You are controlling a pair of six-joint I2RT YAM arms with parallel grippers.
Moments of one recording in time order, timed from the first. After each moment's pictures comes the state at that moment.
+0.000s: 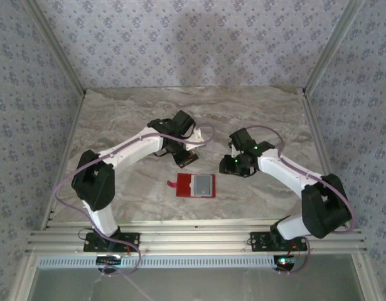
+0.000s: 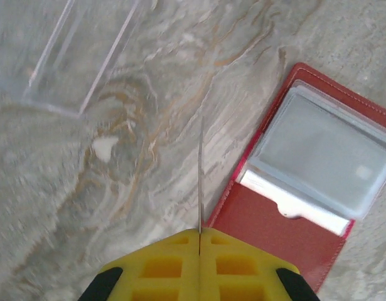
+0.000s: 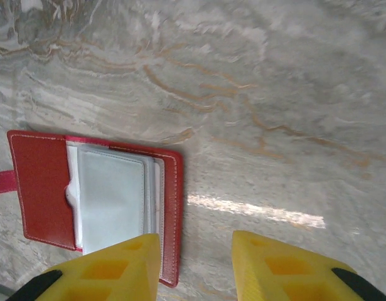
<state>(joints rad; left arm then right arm) -0.72 1.79 1.48 -0.91 0.13 0.45 0.49 1.41 0.91 -0.68 -0.22 0.54</state>
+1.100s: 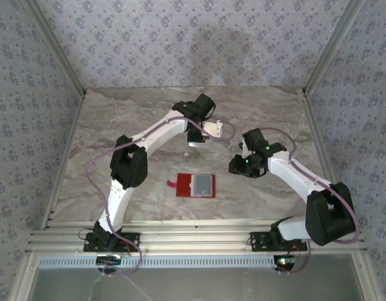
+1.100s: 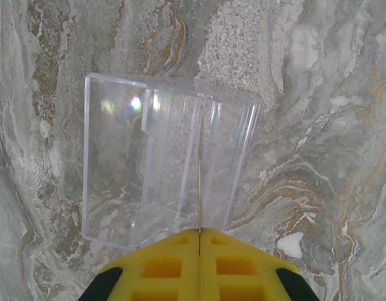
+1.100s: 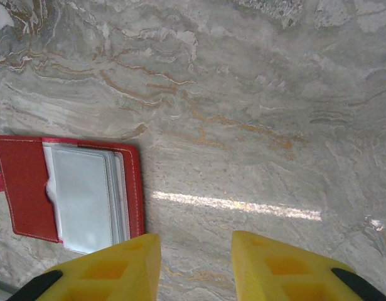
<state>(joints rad) -0.73 2.22 2.05 -1.00 -0.07 0.96 0.36 1.35 0.87 -0.72 -0.27 0.47</state>
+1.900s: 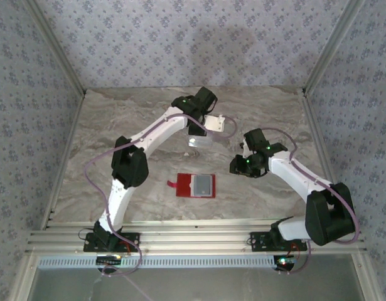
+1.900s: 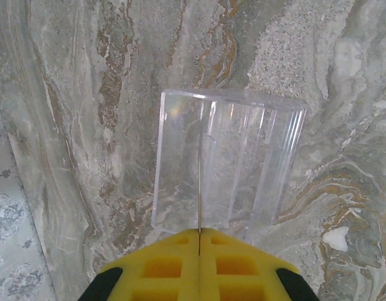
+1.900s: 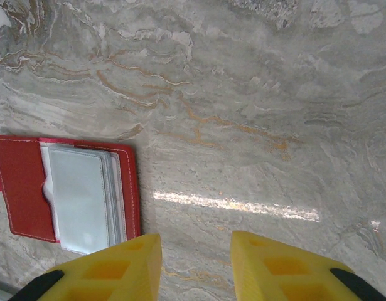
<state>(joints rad) -0.73 2.24 2.17 -1.02 -0.11 1.03 0.35 1.35 0.86 -0.72 -0.28 0.46</state>
